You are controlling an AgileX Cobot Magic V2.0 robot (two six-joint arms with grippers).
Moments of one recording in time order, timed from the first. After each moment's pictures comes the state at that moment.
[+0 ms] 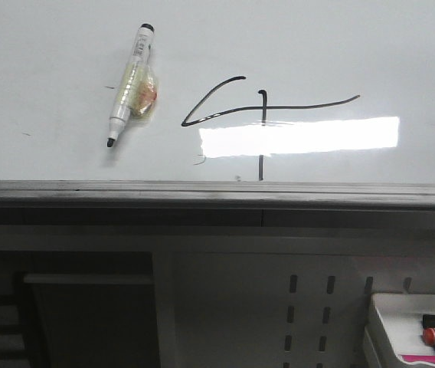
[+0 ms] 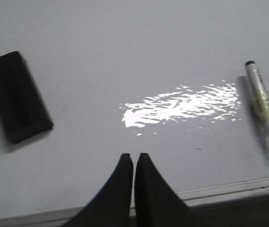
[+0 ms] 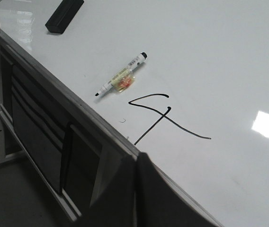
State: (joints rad) left arm -0.18 0.10 0.01 -0.08 -0.07 0.15; right arm 0.63 0.05 -0.44 -0.01 0.58 -0.30
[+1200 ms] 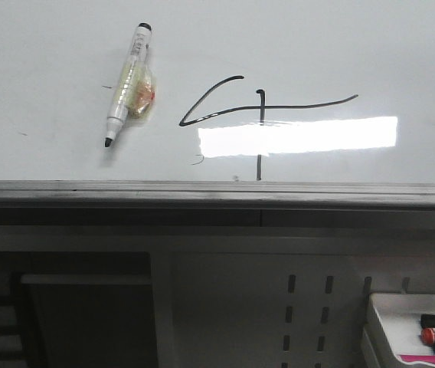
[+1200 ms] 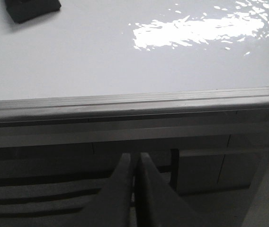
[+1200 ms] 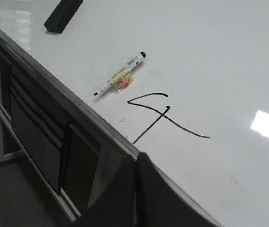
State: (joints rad) left arm -0.07 0.00 0.01 -0.11 0.34 0.12; right arm 0.63 0.05 -0.44 -0.03 0.58 -0.30
